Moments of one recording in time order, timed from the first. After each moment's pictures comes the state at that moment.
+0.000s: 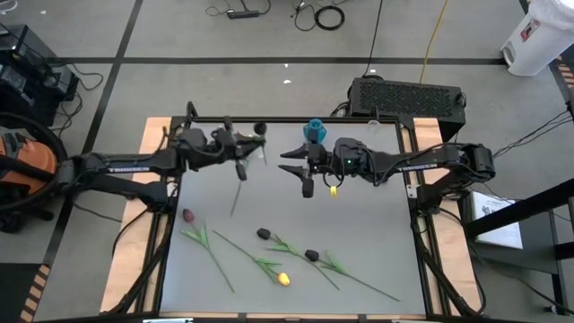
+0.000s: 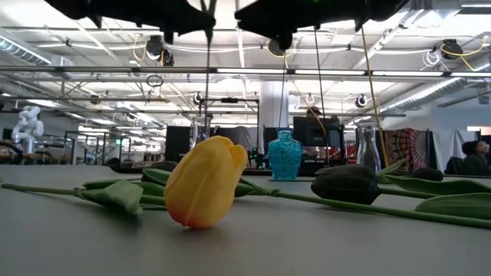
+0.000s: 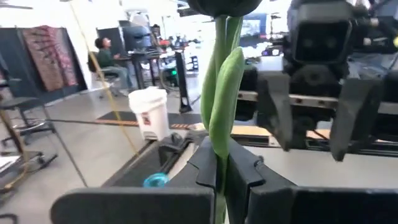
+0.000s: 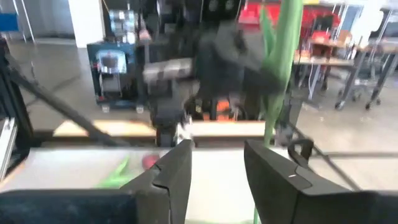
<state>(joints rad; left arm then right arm) 0.25 1.04 0.69 0.40 -0.05 0.12 -0.10 1.48 0.99 0.43 0.00 -0.03</state>
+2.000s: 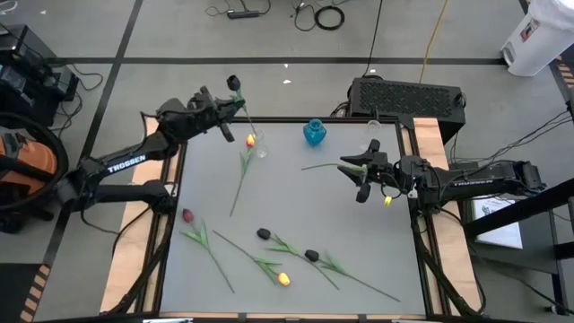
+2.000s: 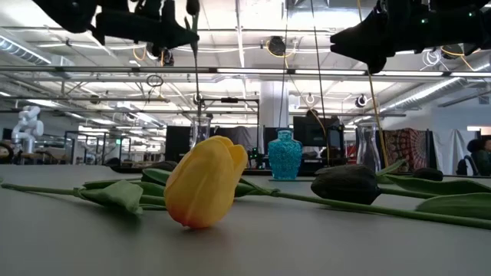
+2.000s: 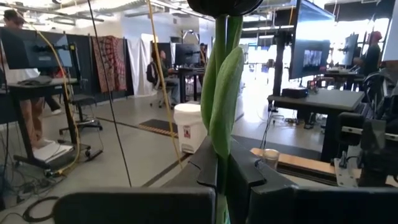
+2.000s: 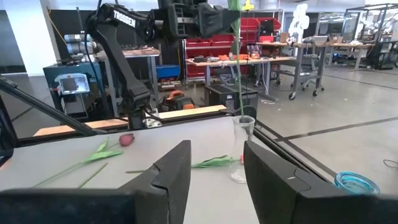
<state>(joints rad) 0.70 1.04 0.69 0.48 0.21 0.01 -0.06 0.77 0.35 0.44 0.23 0.08</state>
